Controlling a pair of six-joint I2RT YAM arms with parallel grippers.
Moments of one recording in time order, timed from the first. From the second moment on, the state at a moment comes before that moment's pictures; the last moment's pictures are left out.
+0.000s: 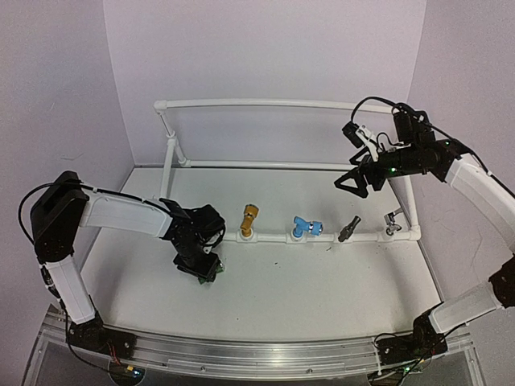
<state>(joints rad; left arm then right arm) -0.88 1.78 1.08 -0.67 0.01 -0.46 0.36 1.35 1.39 -0.71 -0.44 -0.46</state>
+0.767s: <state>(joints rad) -1.06 1.87 1.13 -0.60 -0.16 -0.74 0.36 1.30 1.39 -0.71 -0.48 -0.46</state>
